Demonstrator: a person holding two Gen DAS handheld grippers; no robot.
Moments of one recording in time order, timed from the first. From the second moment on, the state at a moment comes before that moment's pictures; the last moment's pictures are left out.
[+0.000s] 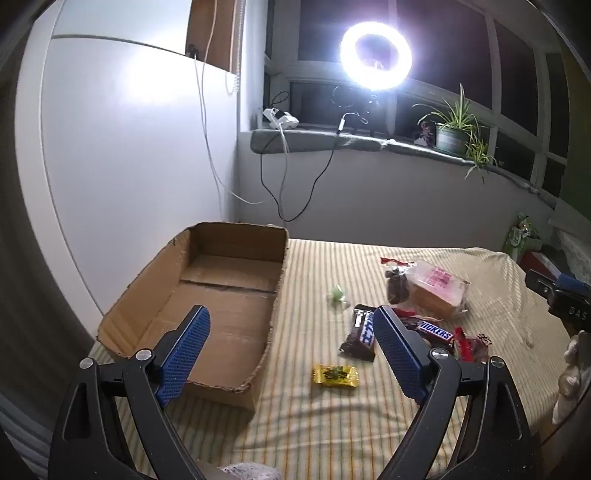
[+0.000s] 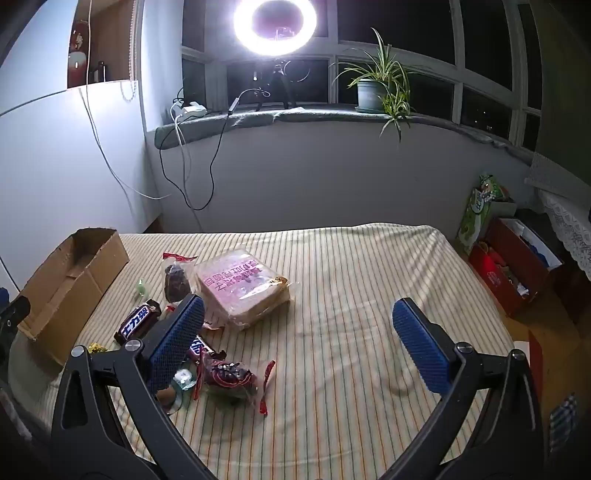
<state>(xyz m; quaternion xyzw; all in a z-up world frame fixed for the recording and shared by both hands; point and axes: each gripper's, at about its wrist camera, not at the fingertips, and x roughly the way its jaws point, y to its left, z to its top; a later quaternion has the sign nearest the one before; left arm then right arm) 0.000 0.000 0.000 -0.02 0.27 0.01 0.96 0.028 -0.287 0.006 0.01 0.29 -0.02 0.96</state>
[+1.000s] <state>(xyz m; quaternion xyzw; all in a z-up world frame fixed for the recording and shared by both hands) -0.007 0.002 0.002 -0.02 0.26 0.01 0.96 0.012 -0.283 0.011 0.00 0.28 -0.03 0.96</state>
